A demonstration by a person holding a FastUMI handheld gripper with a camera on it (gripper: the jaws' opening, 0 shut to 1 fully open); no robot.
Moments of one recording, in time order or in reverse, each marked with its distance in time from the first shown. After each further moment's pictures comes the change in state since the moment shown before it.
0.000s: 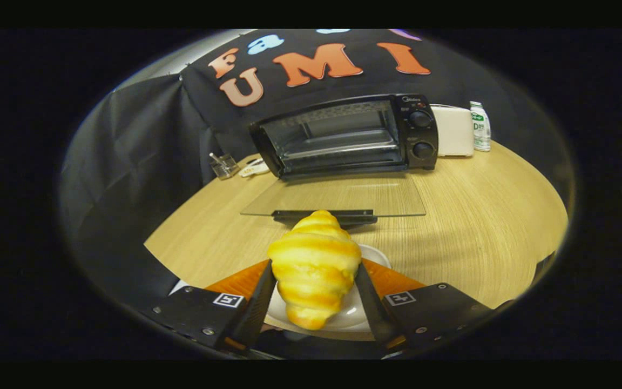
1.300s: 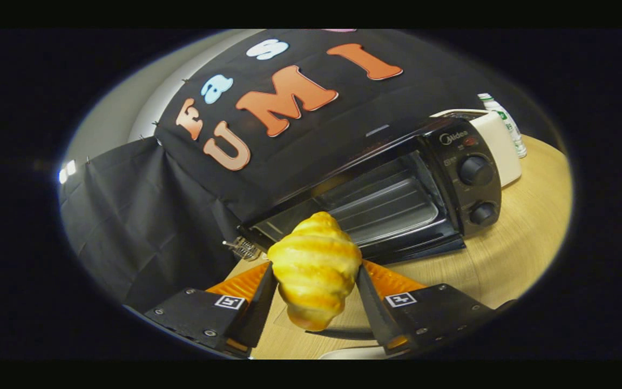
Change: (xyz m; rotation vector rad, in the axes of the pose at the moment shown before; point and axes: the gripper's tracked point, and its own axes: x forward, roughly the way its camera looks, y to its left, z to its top) arm 0.113 0.006 0.154 0.264 -0.206 0.107
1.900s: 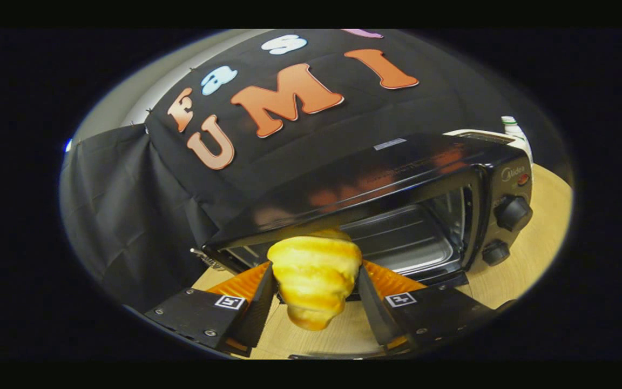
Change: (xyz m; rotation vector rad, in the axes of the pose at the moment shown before) arm 0.057 -0.010 0.035 -0.122 -0.055 -0.114
